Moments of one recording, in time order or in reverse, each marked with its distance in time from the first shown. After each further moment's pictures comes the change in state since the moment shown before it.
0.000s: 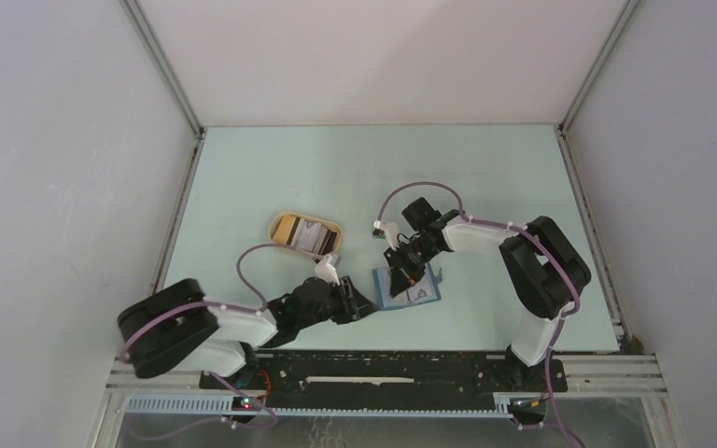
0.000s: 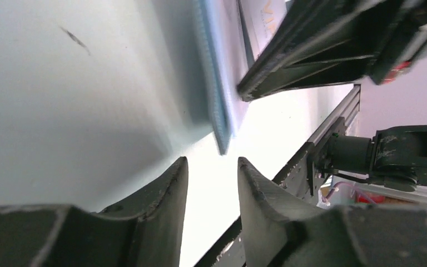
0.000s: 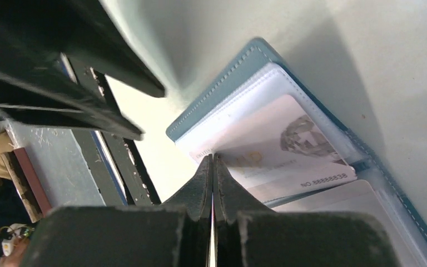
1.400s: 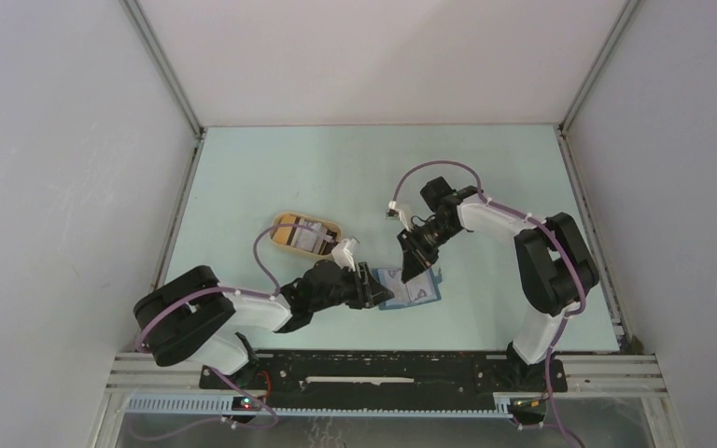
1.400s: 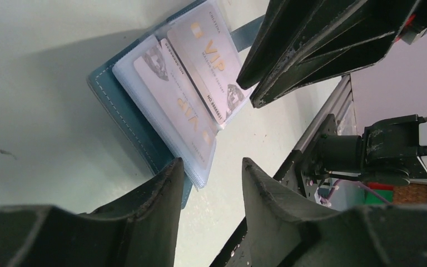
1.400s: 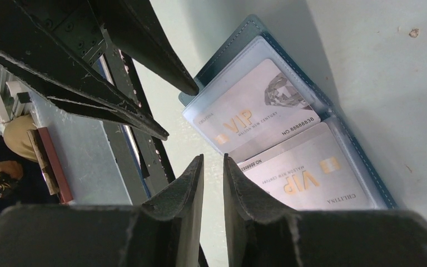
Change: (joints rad) left arm 0.049 0.038 0.147 -0.043 0.090 0.158; right arm -0.136 0.007 0.150 -0.293 -0.085 -0.196
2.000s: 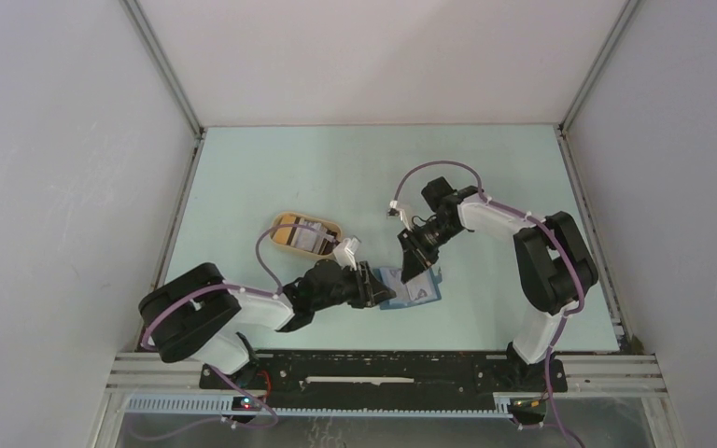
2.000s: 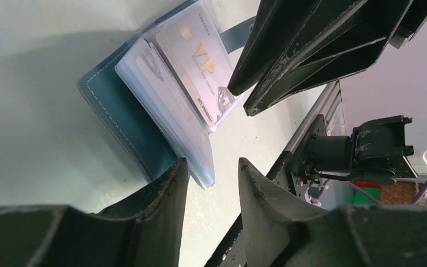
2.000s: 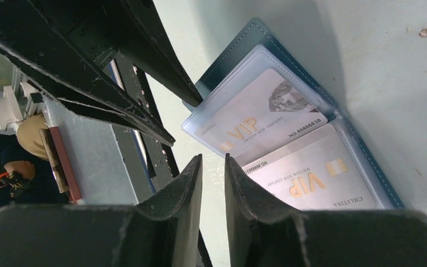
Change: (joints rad) left arm 0.003 0.026 0.003 0.050 0.023 -0.027; right arm -0.009 0.011 0.000 -0.006 -0.029 0.000
